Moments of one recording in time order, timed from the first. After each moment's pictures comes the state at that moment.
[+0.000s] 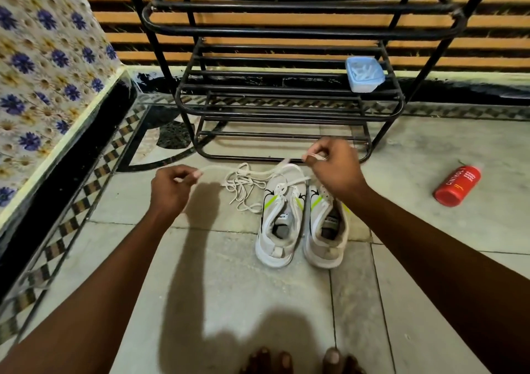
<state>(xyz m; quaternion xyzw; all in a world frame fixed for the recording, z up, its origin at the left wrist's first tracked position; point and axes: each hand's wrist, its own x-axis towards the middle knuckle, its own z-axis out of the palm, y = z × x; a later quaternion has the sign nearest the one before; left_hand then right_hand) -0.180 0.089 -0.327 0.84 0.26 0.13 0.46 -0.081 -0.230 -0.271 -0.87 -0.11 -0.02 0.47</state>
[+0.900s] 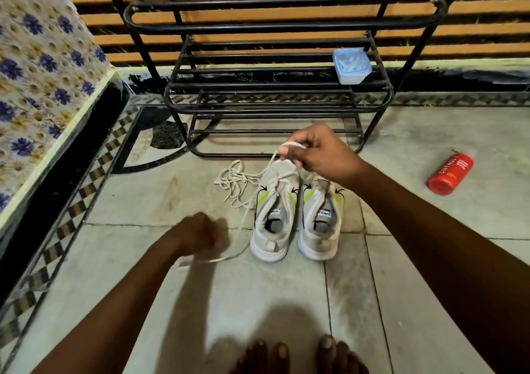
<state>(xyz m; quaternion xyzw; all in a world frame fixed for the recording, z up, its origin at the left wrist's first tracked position) -0.222 0.048 -0.352 0.91 0.13 -0.27 0.27 -0.085 -0.236 -0.235 -0.77 -0.27 0.17 0.54</state>
